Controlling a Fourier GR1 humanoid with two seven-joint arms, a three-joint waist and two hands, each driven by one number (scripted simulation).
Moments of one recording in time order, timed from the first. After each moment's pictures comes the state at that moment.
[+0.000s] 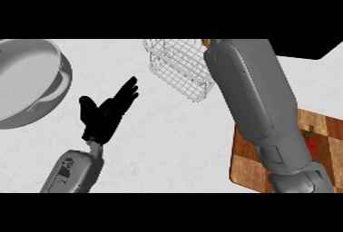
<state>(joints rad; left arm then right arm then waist) -0.28 0.12 -0.19 -1.44 0.16 -0.02 0.23 -1.21 -0.01 -0.08 -1.01 1.18 -0.45 1.04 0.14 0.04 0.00</state>
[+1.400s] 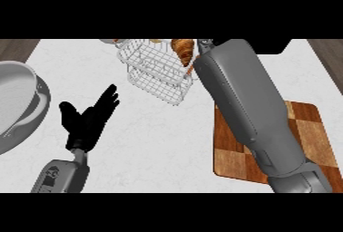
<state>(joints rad) -0.19 0.16 -0.11 -1.42 0.17 0.01 0.22 -1.20 0.00 0.04 -0.99 1.29 -0.78 1.24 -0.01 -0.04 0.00</state>
